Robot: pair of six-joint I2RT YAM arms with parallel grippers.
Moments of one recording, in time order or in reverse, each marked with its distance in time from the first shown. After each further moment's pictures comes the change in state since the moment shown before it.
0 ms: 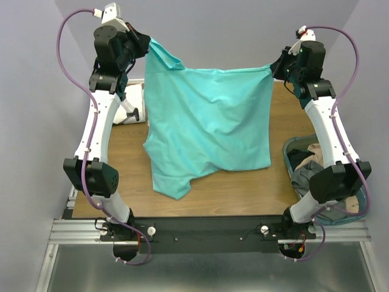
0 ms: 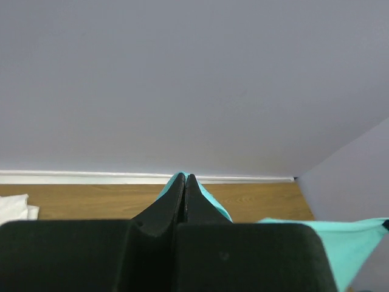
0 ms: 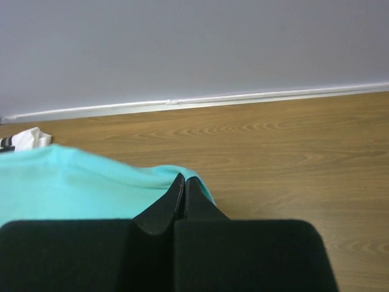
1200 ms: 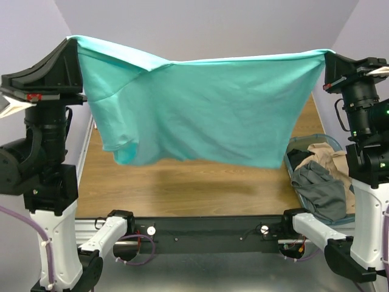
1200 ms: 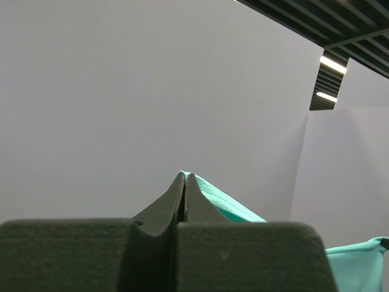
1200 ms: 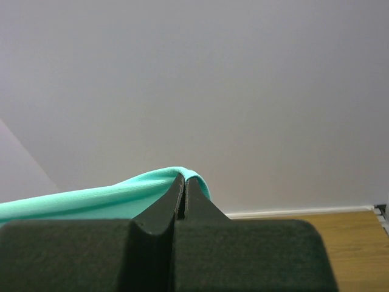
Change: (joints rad) left arm -0.003 -0.766 -0.190 0.212 -0.046 0.090; right arm 0.000 -0.598 -0.066 0.077 0.053 0.036
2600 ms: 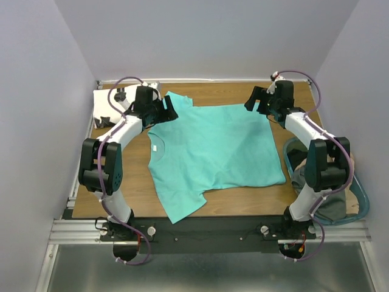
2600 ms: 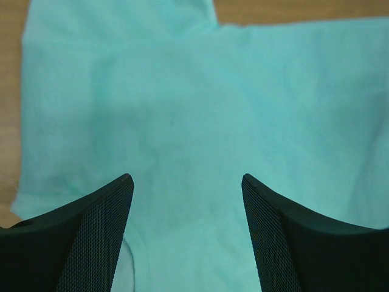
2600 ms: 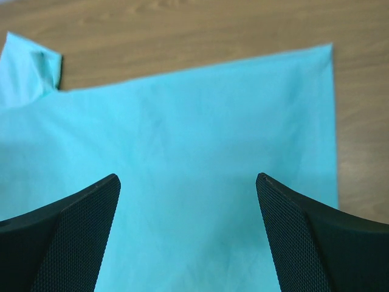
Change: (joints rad) left arm -0.080 0.838 -0.465 -0.160 0.161 0.000; right arm -0.008 0.747 -0.427 0.289 -0.170 0.006
